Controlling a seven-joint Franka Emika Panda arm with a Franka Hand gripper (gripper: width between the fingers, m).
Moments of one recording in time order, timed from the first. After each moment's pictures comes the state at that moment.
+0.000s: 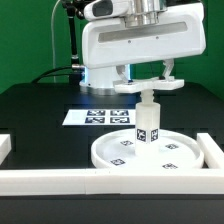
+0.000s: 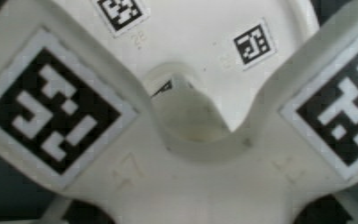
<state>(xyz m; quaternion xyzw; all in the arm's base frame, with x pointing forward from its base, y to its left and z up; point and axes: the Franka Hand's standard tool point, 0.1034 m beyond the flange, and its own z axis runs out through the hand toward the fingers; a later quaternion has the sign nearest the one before) 0.548 0.037 0.122 -1.00 0.00 -0.04 0.06</state>
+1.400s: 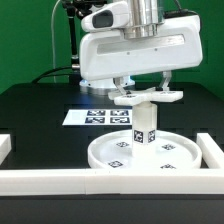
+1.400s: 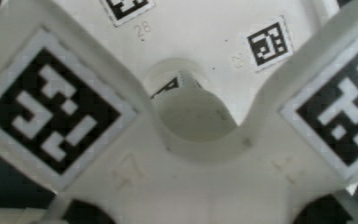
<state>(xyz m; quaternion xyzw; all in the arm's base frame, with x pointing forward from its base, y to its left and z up) 0.559 0.029 0.105 -1.00 -0.05 -0.04 0.05</state>
